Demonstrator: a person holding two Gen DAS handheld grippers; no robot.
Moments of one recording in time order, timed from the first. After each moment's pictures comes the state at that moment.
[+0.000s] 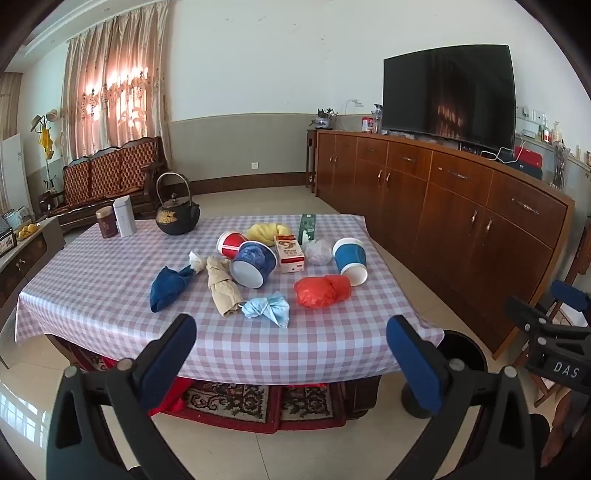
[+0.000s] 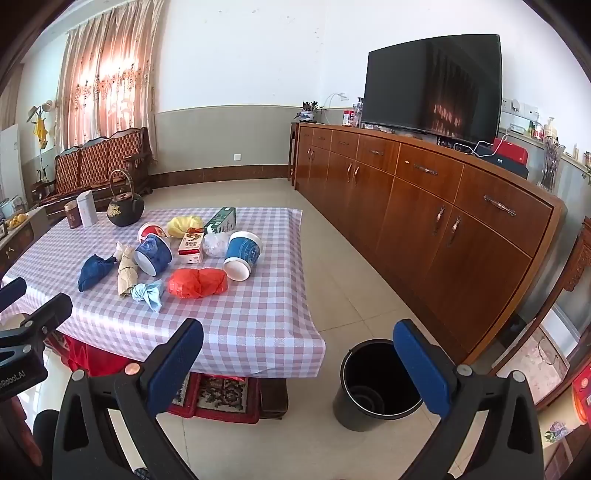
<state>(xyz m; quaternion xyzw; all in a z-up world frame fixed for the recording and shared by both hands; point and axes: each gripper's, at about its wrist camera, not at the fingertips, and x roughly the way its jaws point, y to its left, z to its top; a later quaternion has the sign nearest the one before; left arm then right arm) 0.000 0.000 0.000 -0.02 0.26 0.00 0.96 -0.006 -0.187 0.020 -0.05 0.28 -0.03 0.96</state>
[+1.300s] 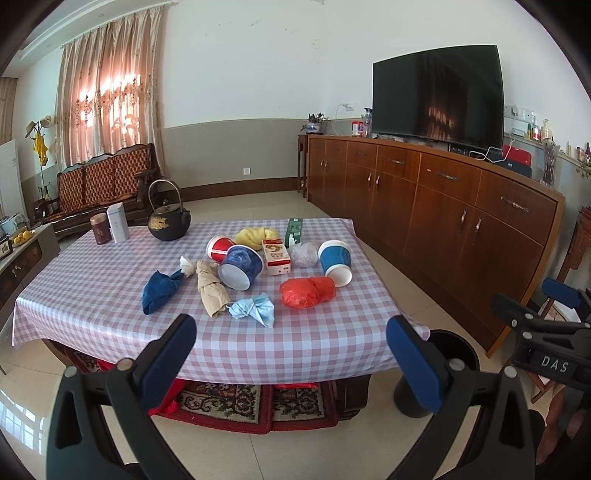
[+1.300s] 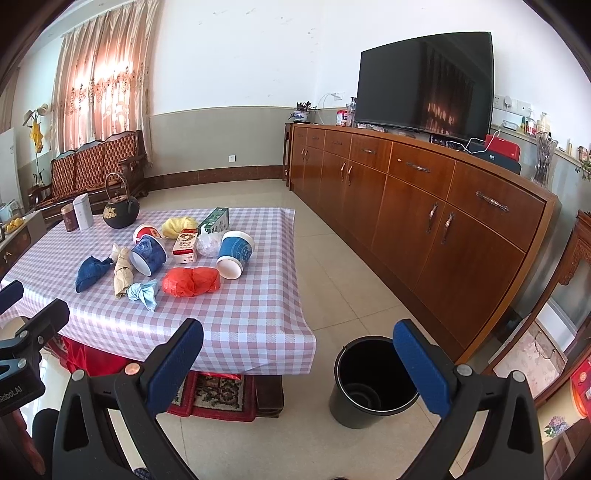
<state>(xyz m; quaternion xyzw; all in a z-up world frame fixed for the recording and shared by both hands) -0.010 -0.020 0.006 -0.01 0.25 -0.01 0.97 -0.016 -0.198 0.021 -0.04 0.27 -0.04 0.96</state>
